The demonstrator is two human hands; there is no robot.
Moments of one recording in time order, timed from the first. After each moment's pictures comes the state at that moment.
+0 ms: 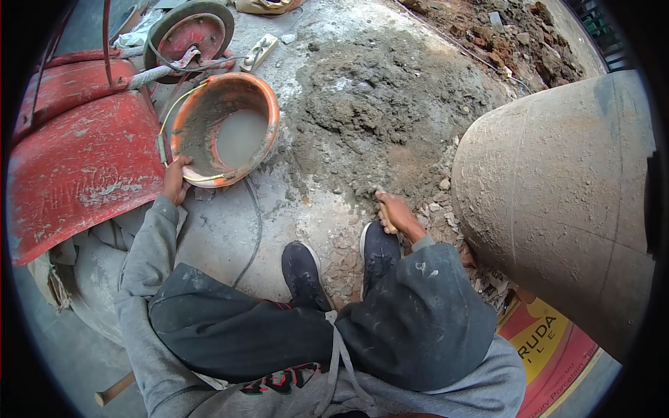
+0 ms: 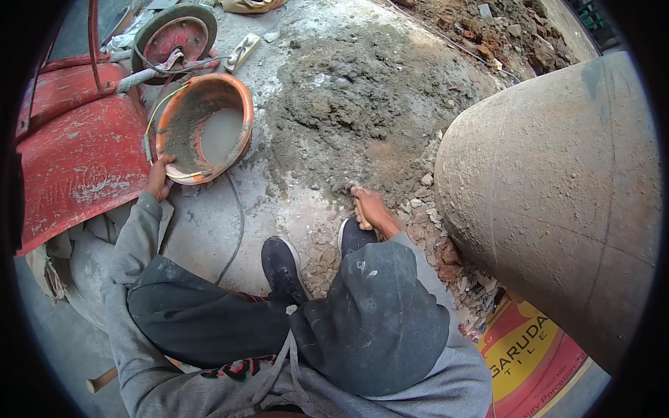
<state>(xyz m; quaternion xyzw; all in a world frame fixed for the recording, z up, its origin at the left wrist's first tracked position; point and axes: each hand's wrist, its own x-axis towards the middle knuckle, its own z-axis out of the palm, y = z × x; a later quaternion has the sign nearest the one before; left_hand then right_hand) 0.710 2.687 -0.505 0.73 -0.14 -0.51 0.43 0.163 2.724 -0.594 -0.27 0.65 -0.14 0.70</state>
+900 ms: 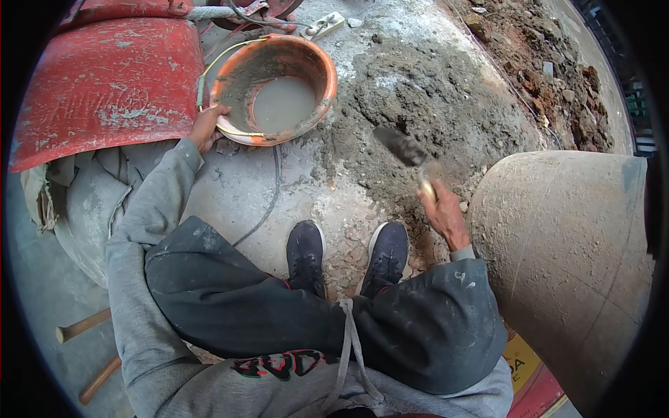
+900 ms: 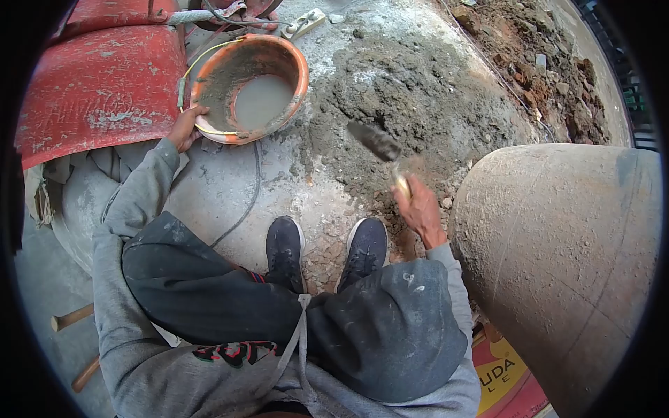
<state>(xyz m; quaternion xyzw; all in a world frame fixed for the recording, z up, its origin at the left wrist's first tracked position) 0.699 2.693 -0.496 0.77 -0.14 -0.48 0.40 0.136 2.689 -0.528 -0.73 0.54 -0.11 0.39</state>
